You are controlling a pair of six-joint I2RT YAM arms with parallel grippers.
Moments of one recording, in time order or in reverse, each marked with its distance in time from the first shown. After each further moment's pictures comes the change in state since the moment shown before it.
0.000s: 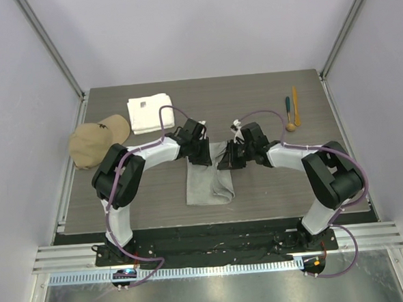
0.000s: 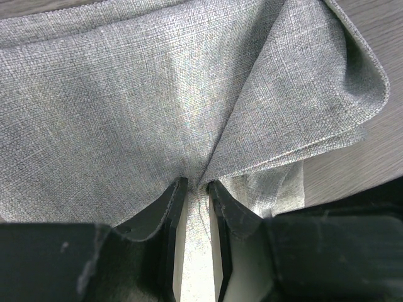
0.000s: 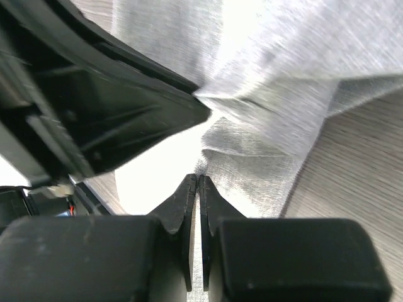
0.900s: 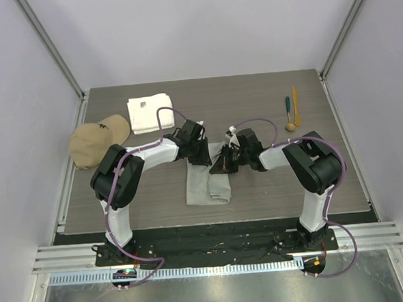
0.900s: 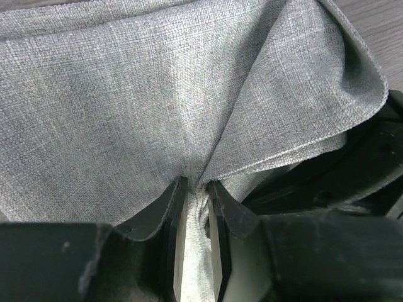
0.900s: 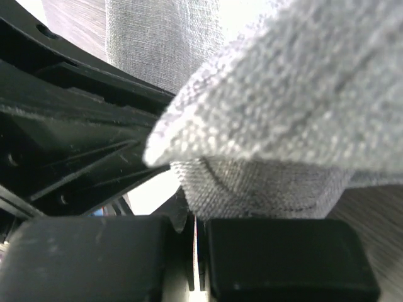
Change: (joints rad) left arm 0.005 -0.017 -0.029 0.033 0.003 -0.041; right arm 0.014 0.191 -0.047 0.304 -0.127 0.153
